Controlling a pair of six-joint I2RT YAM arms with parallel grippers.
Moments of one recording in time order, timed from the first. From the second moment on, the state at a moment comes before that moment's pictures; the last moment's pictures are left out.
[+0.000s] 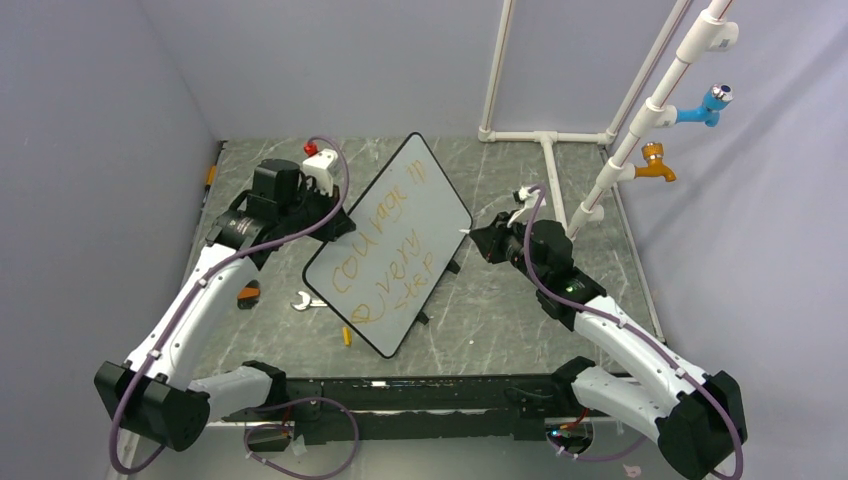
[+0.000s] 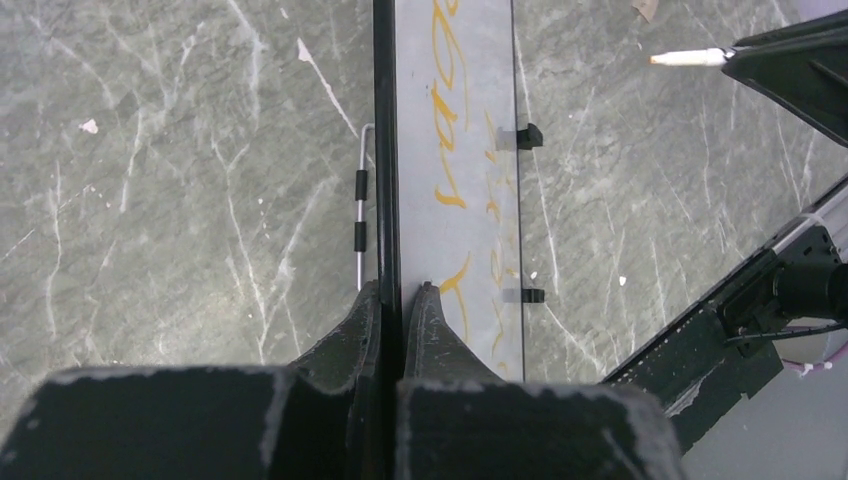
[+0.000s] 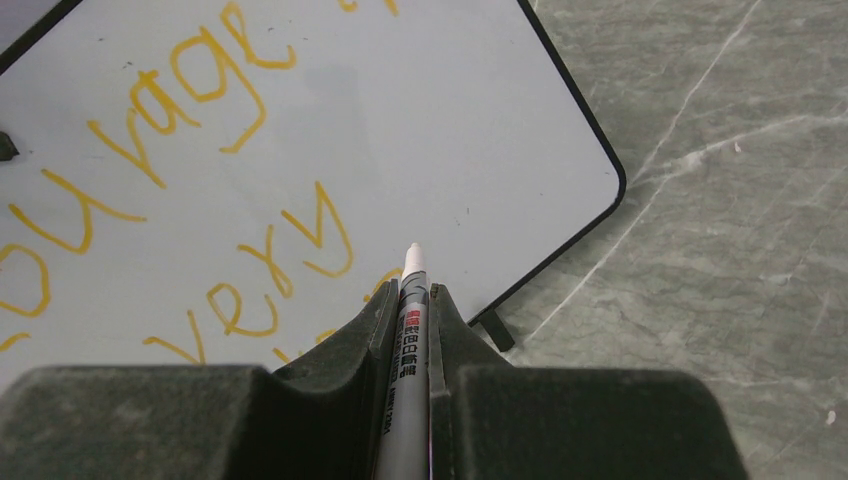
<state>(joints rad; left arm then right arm) -0.36 1.16 1.22 -0.67 0.31 -0.11 0.53 0.94 0.63 0.08 -0.02 0.39</state>
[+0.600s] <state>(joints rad) -0.33 1.23 1.13 -0.48 0.35 -0.21 0.51 0.92 0.63 0.05 0.07 0.38</state>
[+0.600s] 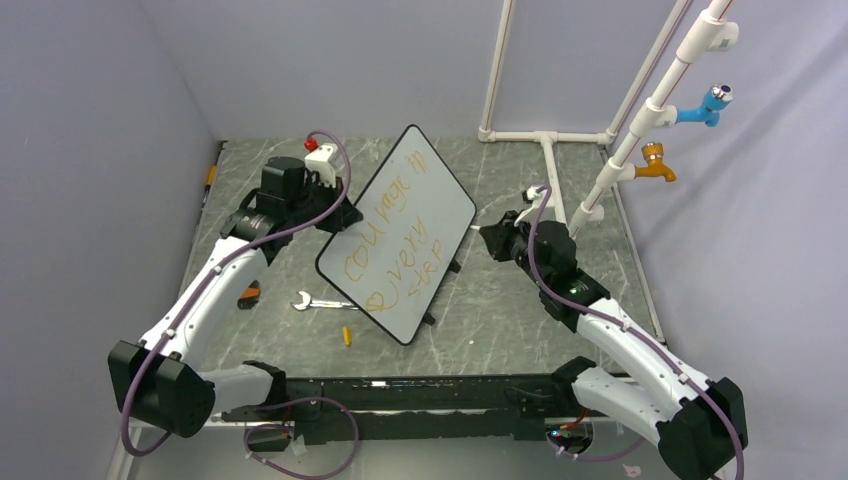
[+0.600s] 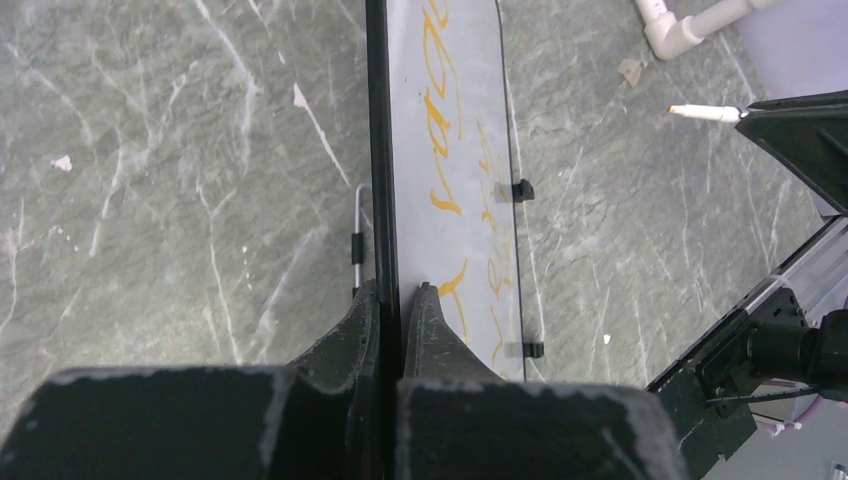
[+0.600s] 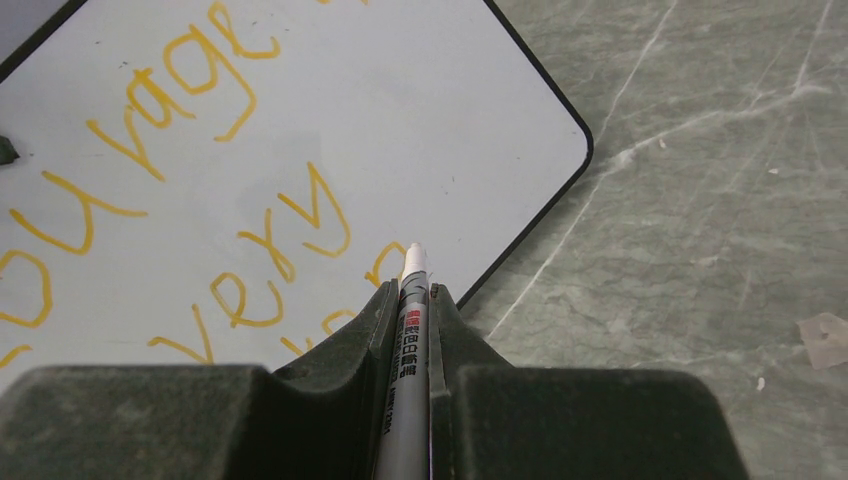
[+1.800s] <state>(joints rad) -0.40 1.15 0.92 -0.37 0.26 -0.38 0.47 0.90 0.63 0.03 0.07 0.36</state>
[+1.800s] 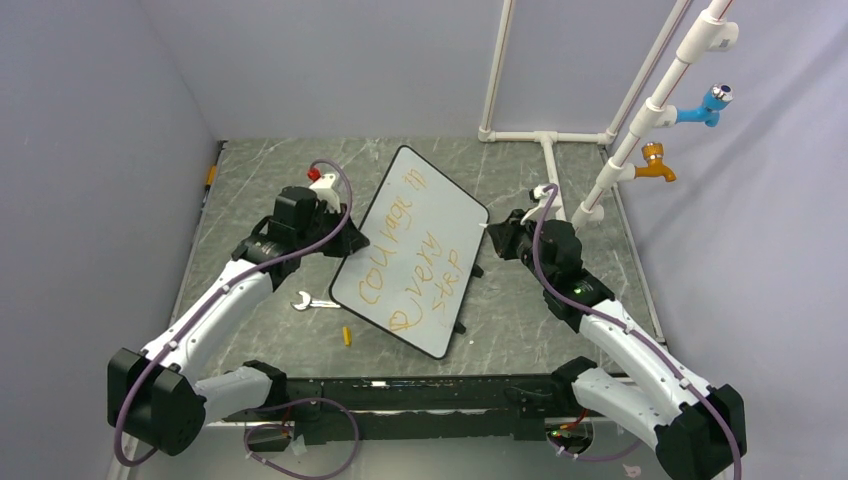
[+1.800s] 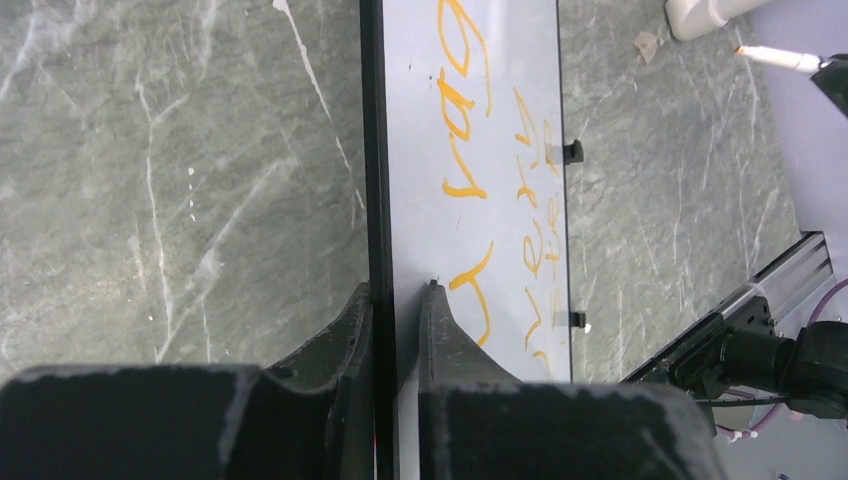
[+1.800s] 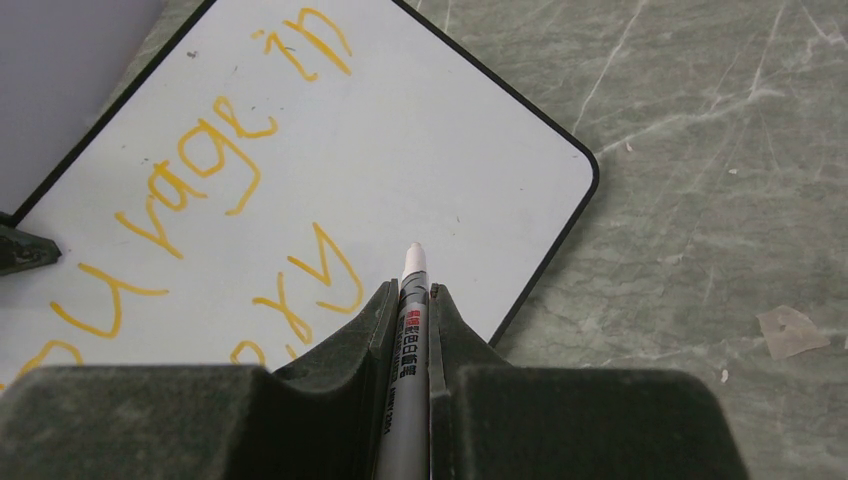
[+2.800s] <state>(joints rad) -0.64 1.41 1.06 -0.27 0.24 -0.44 0.43 0.84 0.62 -0.03 0.10 0.33</state>
